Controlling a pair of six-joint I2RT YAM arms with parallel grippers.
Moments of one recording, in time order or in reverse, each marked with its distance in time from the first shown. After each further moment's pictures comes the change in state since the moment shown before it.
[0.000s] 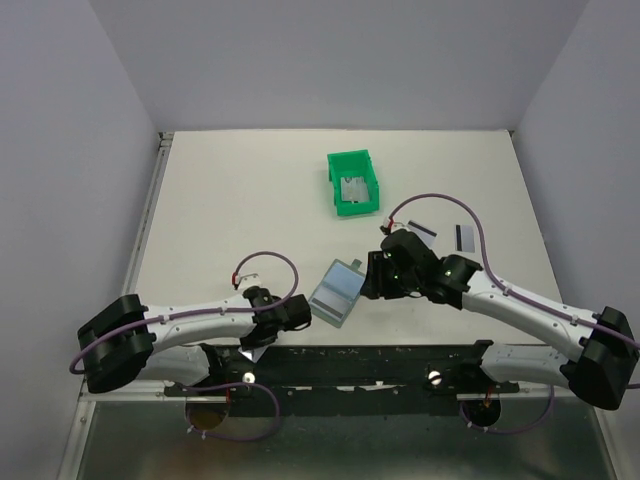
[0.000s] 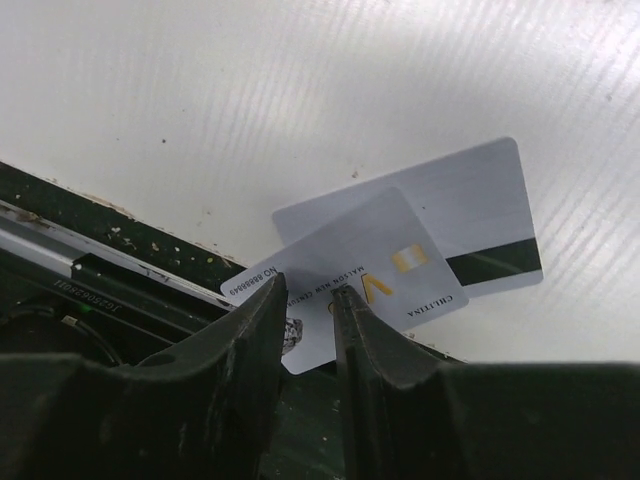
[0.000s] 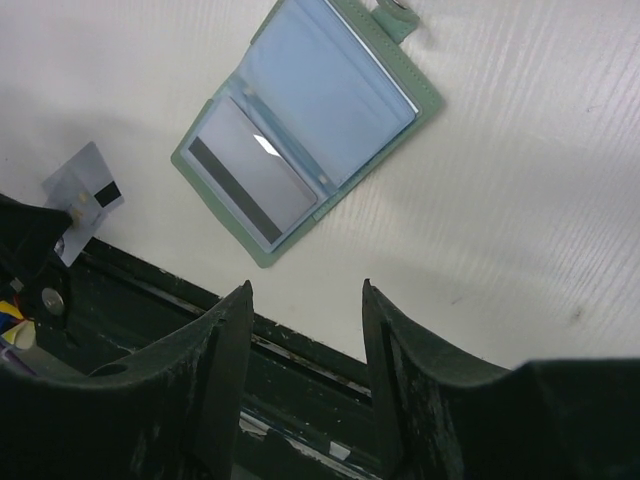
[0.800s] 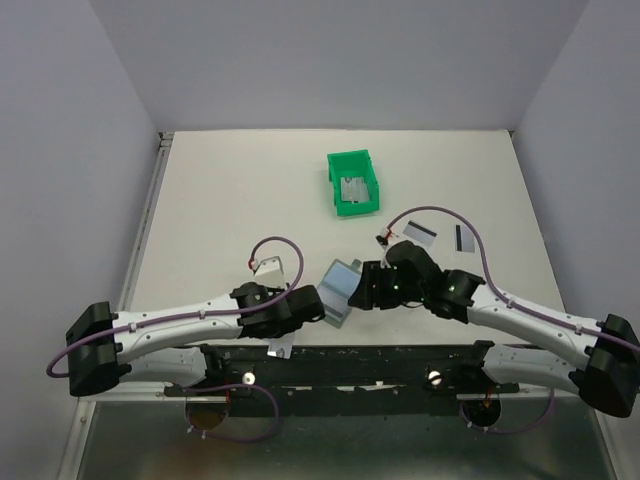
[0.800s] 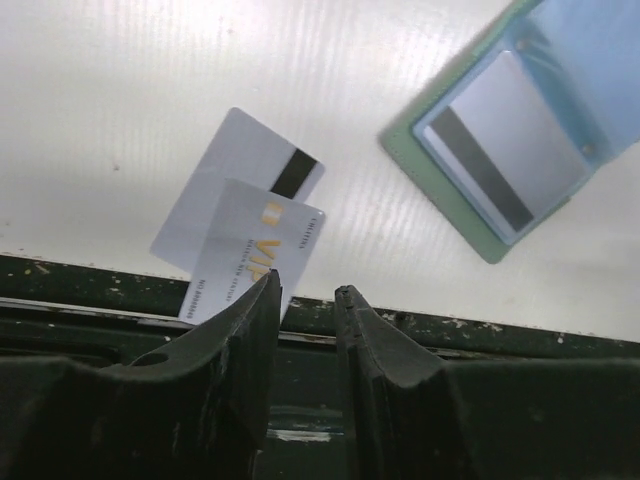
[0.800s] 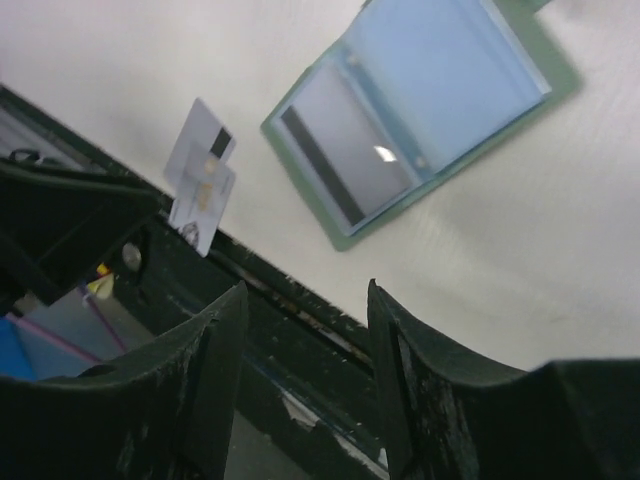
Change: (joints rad) left arm -0.117 -0.062 0.198 0.128 -0.038 0.030; right arm 0.013 -0.077 -0.116 0.160 -0.130 0.042
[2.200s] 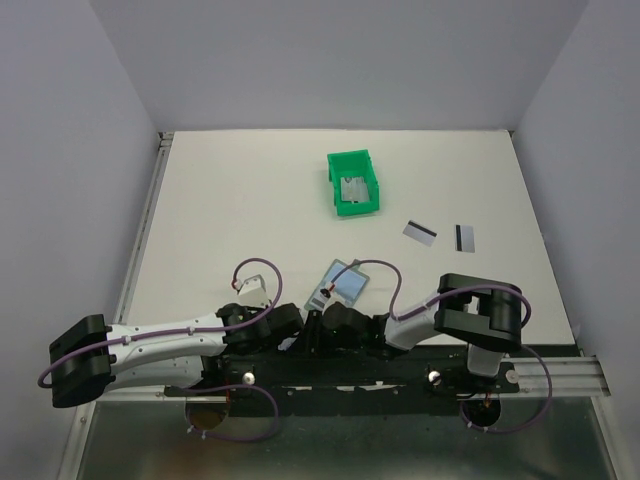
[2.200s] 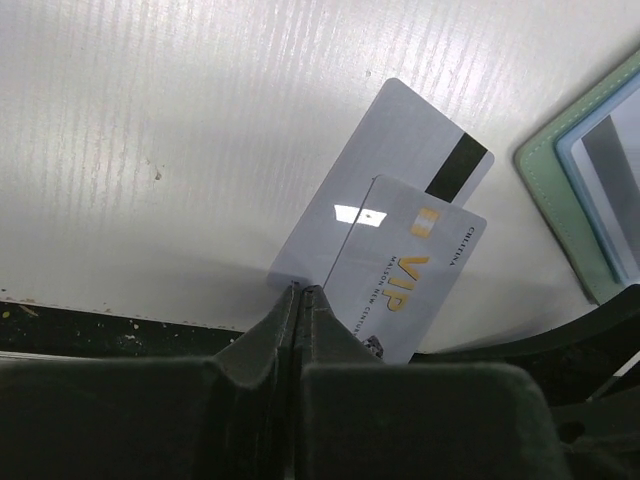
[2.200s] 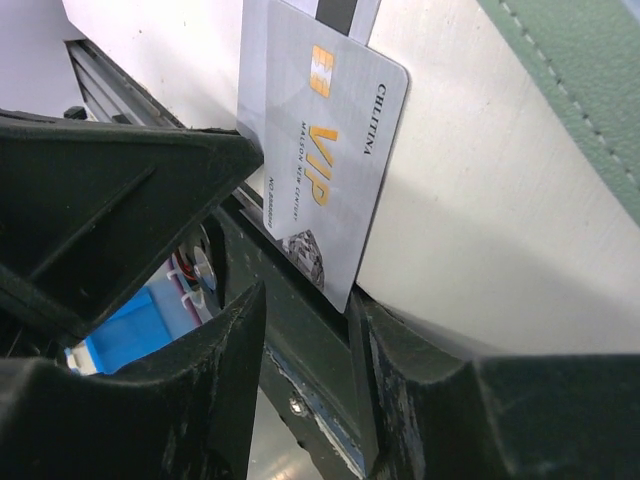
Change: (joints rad) left arm 0.014 -0.184 -0.364 0.212 0.013 -0.069; right arm 0.419 0.720 -0.121 0.998 0.049 0.589
